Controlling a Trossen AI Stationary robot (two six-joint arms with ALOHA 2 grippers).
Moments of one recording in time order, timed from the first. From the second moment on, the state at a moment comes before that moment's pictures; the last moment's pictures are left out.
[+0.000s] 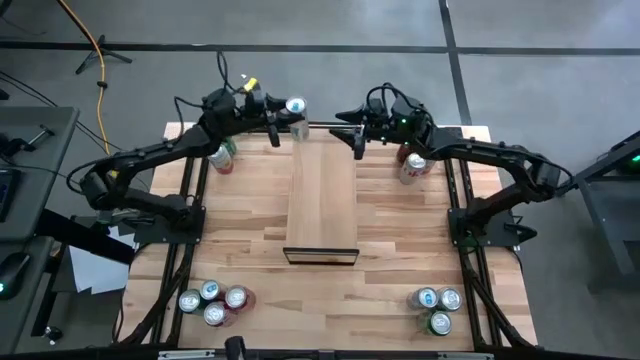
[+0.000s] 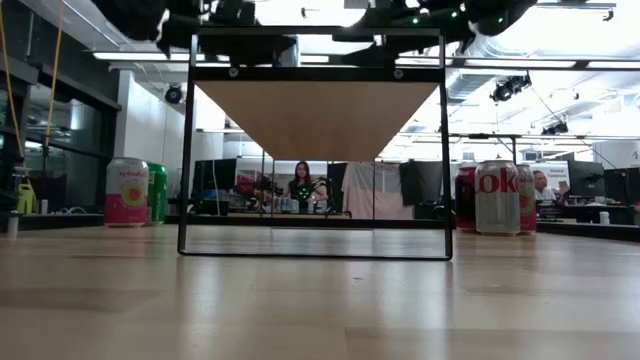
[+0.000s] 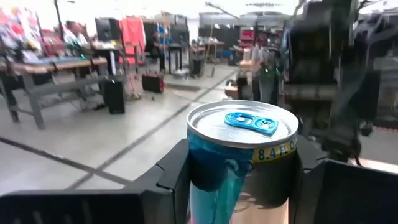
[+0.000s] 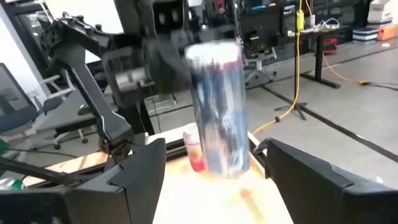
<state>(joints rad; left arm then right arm) 0.68 1.29 0.85 0.48 0.31 -0.03 -0.49 1.41 1.06 0.29 -0.26 0.16</state>
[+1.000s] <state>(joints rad) 0.69 1.44 0.82 0.56 0.26 0.06 -0.47 1.39 1.05 0.27 -0.26 0.16</state>
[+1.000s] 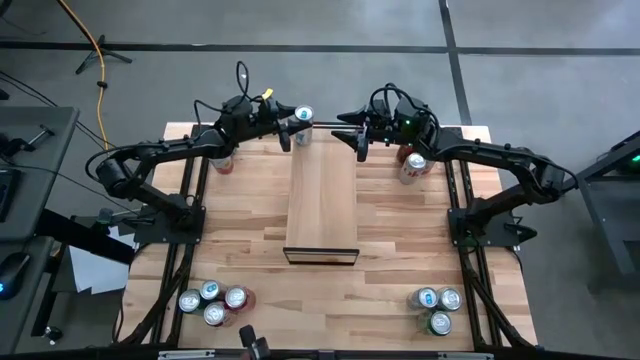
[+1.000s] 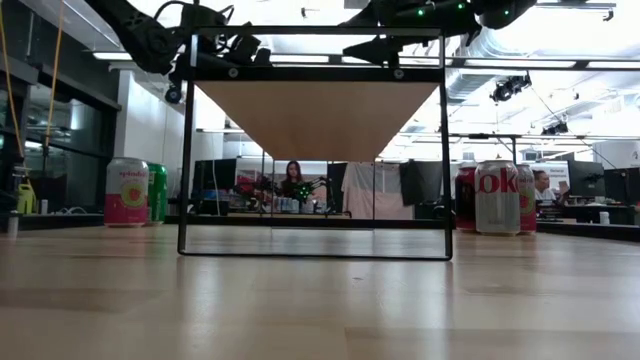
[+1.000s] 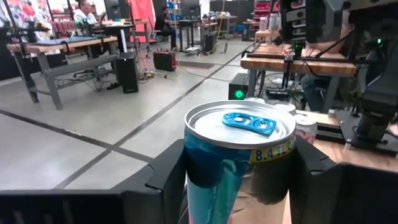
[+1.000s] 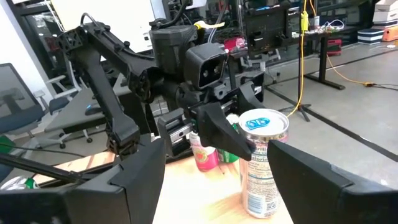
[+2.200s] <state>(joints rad) 0.74 1.17 0.82 0.49 0.25 -0.01 -0.47 1.37 1.05 0.26 -0.26 0.17</state>
